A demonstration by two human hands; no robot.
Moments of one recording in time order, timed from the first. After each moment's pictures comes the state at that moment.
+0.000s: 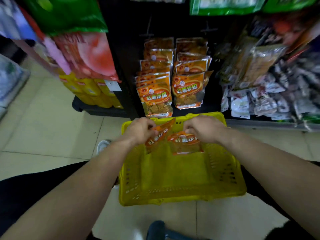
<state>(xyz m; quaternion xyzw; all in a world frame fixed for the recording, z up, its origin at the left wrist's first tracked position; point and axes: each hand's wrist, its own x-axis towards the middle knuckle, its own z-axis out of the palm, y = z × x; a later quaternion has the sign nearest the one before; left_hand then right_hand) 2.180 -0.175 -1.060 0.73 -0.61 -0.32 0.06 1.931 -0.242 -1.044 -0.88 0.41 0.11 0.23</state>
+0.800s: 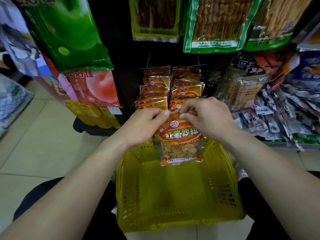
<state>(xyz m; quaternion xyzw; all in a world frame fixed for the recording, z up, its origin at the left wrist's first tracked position) 2.152 -0.190 -0.914 0.62 -0.65 -0.35 0.24 1.943 -0.252 -0.919 -0.85 0.47 -0.20 0.12</state>
